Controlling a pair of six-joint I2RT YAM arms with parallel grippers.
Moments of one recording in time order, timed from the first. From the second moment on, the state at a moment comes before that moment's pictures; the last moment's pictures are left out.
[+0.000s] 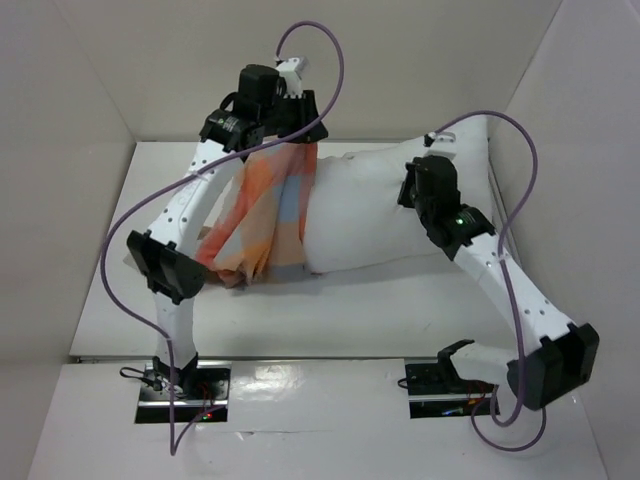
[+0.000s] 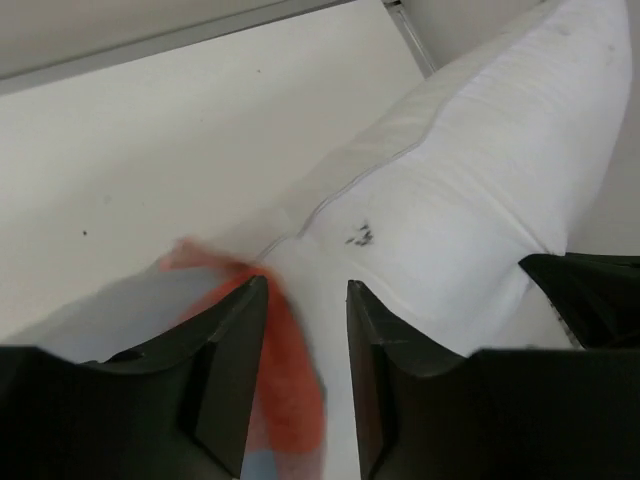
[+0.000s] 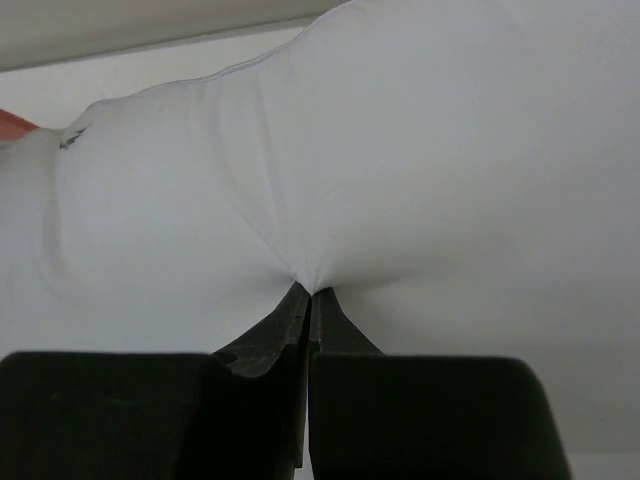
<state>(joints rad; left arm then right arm) -0.44 1.95 2.28 -0.76 0.28 -0.32 0.40 1.15 1.13 -0.36 0.36 0.33</state>
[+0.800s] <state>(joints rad) -0.17 1.26 1.36 -0.75 -0.15 -0.50 0.39 1.50 1.42 -0.28 0.17 0.28</state>
